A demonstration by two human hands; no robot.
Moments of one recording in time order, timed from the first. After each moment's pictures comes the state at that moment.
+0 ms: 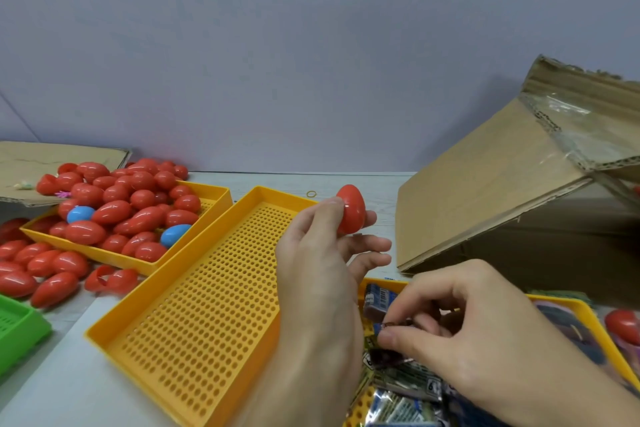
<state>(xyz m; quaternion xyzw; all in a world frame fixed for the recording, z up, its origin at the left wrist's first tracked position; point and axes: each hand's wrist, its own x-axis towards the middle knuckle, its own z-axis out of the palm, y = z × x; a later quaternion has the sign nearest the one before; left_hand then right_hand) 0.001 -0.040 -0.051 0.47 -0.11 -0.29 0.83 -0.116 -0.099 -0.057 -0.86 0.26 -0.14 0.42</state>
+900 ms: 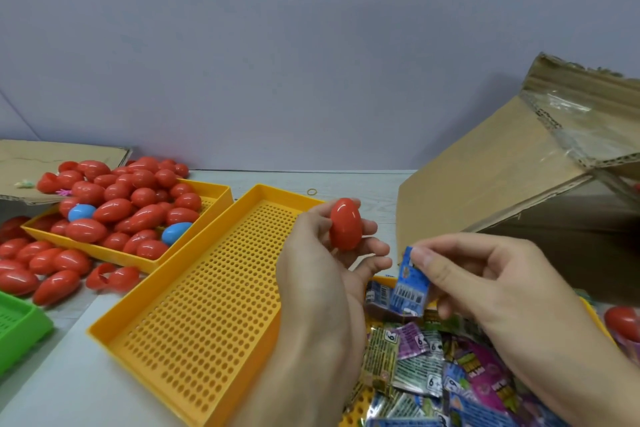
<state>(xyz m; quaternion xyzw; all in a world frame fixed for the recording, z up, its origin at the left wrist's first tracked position) 0.003 -0.038 -0.052 0.44 -0.09 -0.35 0.82 -0.115 -0.110 -0.065 -0.69 0.28 -0.30 0.60</state>
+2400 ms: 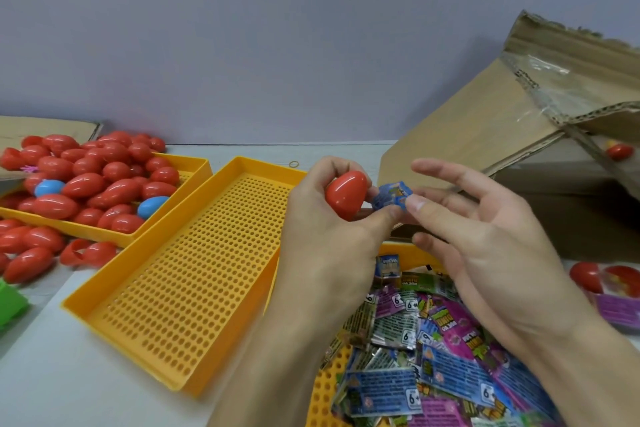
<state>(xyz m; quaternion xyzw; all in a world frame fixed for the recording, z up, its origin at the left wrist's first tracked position) -0.004 -0.038 -0.054 0.60 -0.38 -0.24 0.66 -0.112 -0.119 -0.078 -0.56 0.25 -0.41 0.67</state>
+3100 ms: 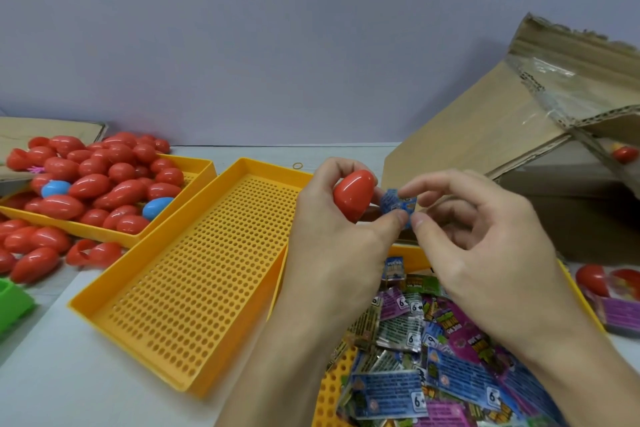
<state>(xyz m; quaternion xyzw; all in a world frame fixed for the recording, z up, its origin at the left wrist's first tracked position) -0.003 -0.037 -0.054 0.59 -0.38 -0.25 0.66 -0.115 -0.115 -0.078 -0.78 0.24 -0.42 0.40</state>
